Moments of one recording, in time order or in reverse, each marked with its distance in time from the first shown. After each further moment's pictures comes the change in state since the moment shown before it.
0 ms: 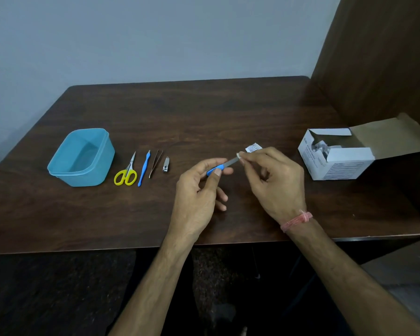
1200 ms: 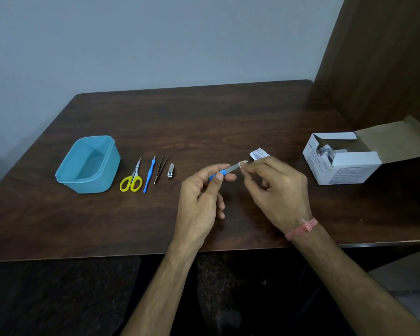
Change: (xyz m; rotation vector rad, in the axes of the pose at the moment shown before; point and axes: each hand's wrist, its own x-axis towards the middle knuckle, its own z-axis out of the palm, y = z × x) left_hand 0.000 0.000 -0.003 -0.067 0.031 -0.020; right_hand -0.005 -0.003 0.001 -0.054 -0.010 -0.086
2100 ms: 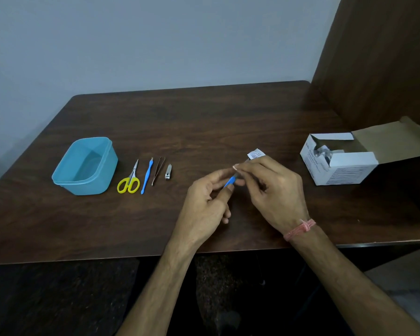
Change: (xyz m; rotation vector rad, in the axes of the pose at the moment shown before) left_hand 0.000 0.002 0.001 0.221 -0.187 0.022; right_hand 0.003 -0.001 -0.003 0.023 -0.061 -0.041
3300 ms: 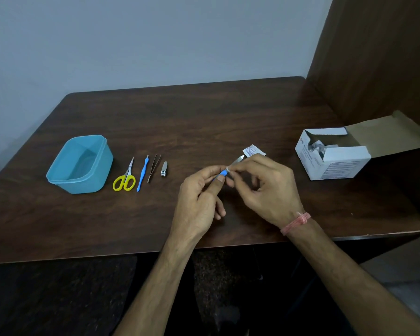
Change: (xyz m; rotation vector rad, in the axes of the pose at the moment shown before) left_hand 0.001 -0.001 0.002 -0.055 0.083 -0.003; right_hand 0.001 -0.004 -0.003 0.091 -0.052 0.061
